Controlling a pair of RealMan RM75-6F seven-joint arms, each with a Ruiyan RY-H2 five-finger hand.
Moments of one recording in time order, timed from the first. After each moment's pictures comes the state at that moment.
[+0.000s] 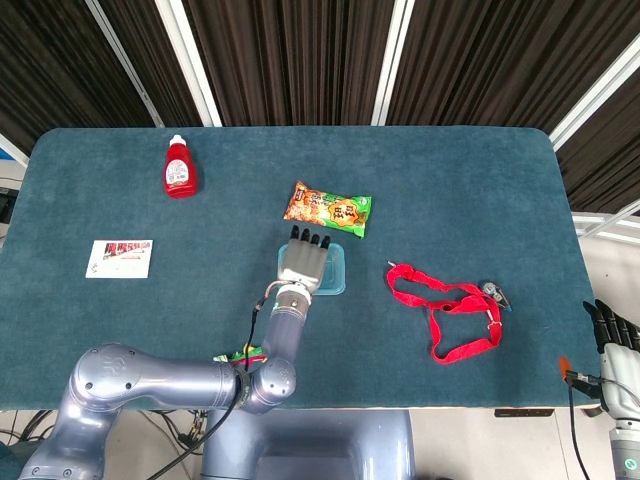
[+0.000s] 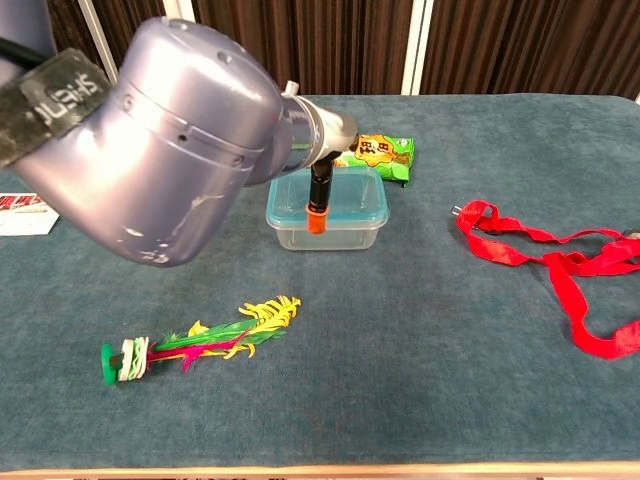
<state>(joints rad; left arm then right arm) -1.40 -1.88 -0.44 -1.34 0.00 1.14 1.33 0.00 -1.08 0.10 -1.74 -1.30 1.43 0.06</state>
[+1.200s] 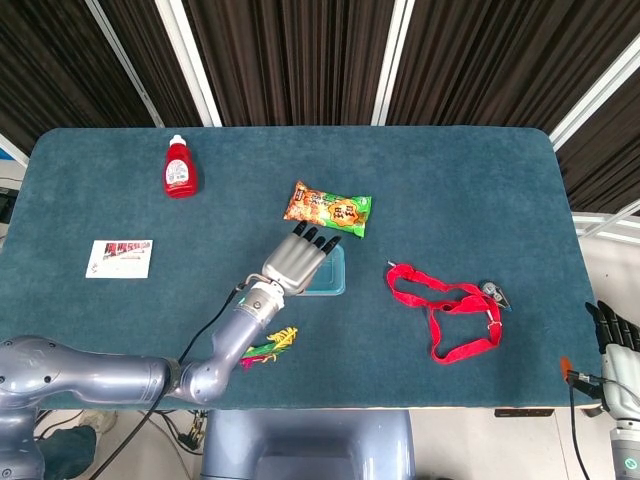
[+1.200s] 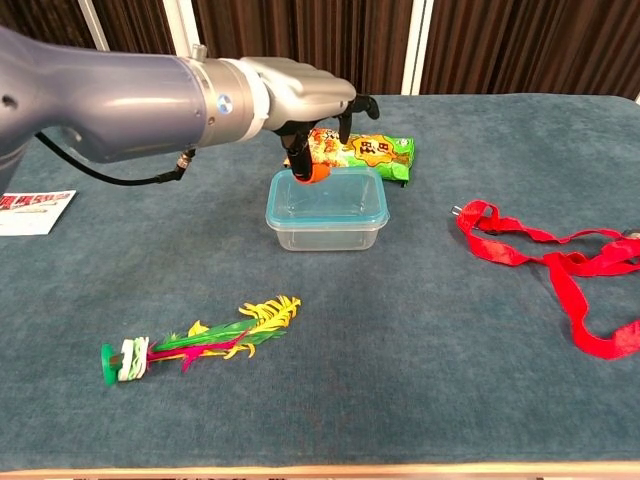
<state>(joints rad) -1.22 -1.61 -0.24 -1.57 0.55 0.92 0.95 0.00 -1.08 0.11 -1.74 -1.28 1.42 0.04</state>
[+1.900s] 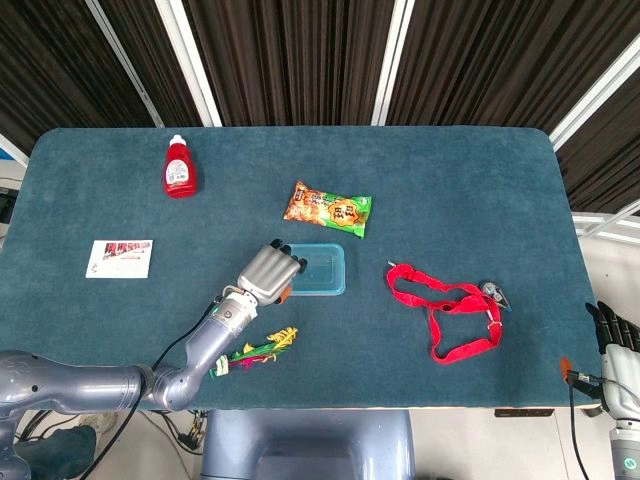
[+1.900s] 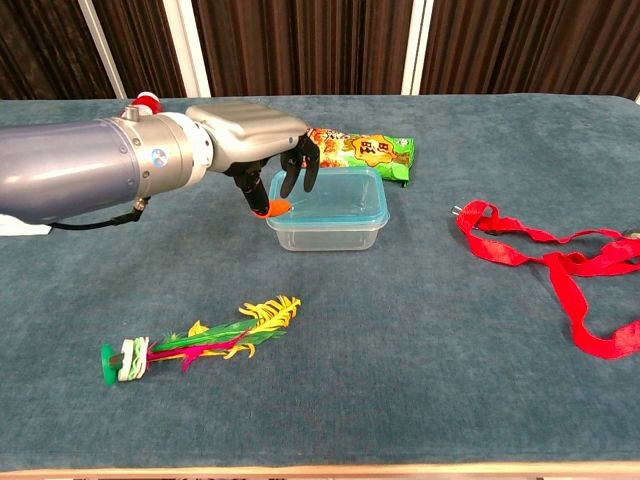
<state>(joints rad) -1.08 -1.62 -0.12 -1.50 0.81 0.91 0.66 0.00 -1.09 0.11 -1.74 -1.27 1.42 0.04</state>
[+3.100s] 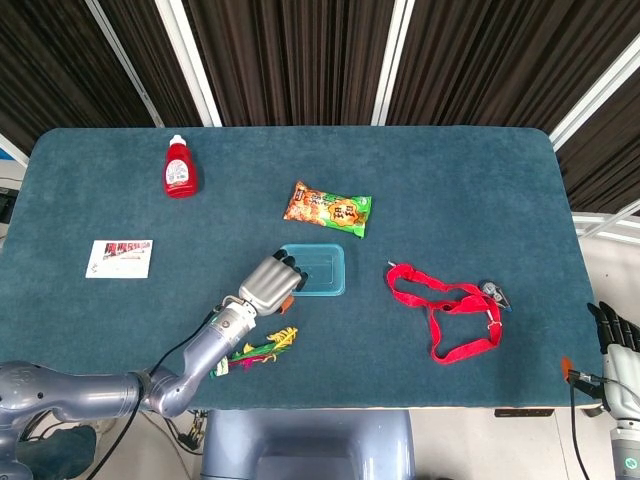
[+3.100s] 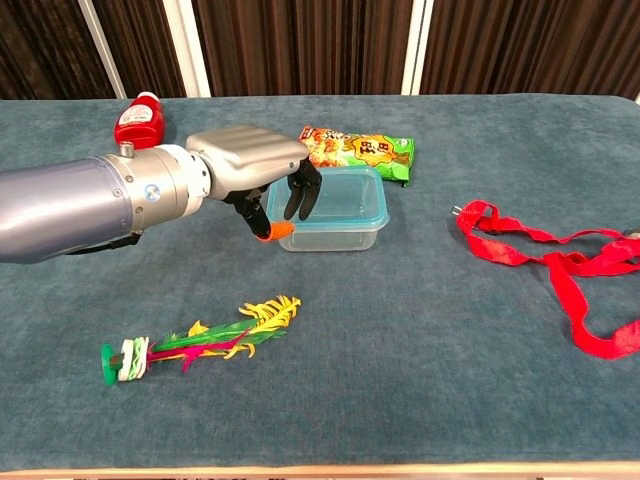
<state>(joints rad) -1.01 -1.68 -0.10 -1.42 1.00 0.89 0.54 0.00 -1.08 0.11 -1.75 -1.26 1.41 0.04</state>
